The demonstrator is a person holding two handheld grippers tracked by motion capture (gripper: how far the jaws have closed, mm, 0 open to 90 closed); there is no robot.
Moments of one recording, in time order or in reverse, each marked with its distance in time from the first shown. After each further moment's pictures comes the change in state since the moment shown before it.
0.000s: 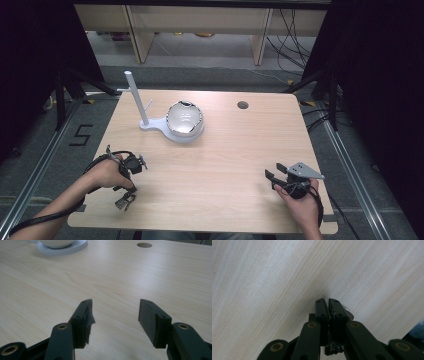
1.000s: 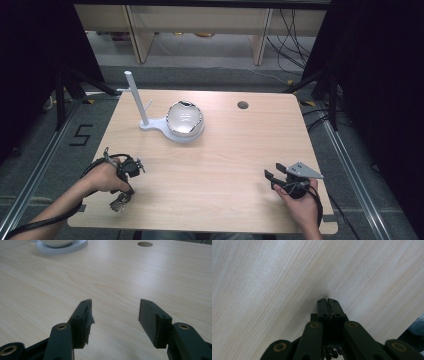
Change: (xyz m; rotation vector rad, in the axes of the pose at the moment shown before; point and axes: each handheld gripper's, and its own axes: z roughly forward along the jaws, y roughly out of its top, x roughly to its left) left arm -0.004 -0.009 0.004 -0.002 0.009 0.005; right arm 0.003 -0.001 0.001 0.014 -0.003 0.023
